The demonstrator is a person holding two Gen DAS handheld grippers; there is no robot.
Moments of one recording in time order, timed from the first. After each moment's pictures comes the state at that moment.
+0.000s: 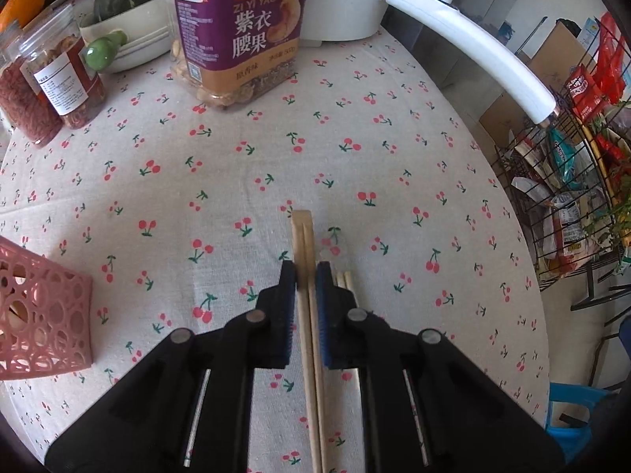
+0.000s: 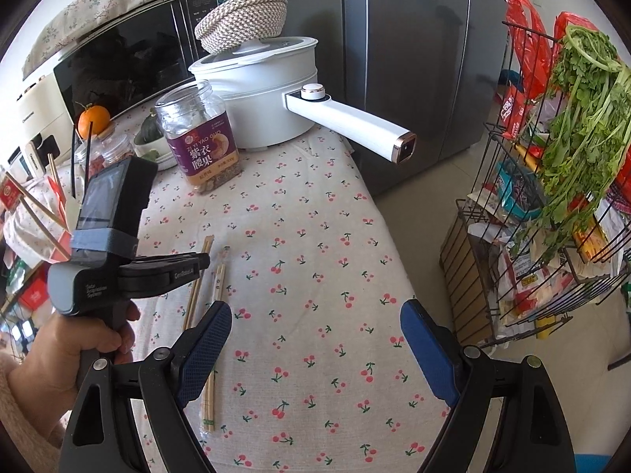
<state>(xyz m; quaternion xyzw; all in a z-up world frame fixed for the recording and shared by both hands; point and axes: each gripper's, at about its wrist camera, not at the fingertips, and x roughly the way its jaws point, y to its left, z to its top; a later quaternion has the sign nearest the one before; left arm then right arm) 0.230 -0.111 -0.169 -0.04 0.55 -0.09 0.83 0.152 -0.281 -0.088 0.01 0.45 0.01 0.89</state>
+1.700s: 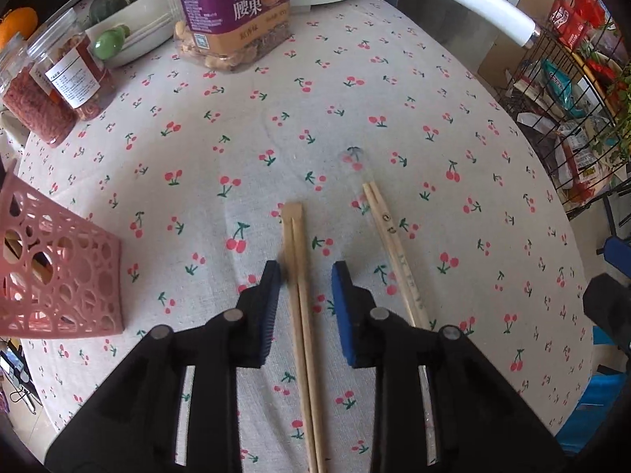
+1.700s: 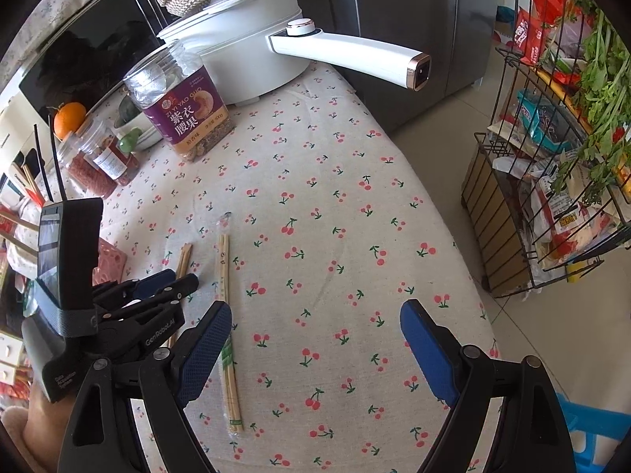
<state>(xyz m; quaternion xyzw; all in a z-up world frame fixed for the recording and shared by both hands) 0.202 -0.106 -0.185 0.04 0.57 -0.11 0.81 0.175 -0.275 -0.127 0.08 0.54 0.01 0.84</state>
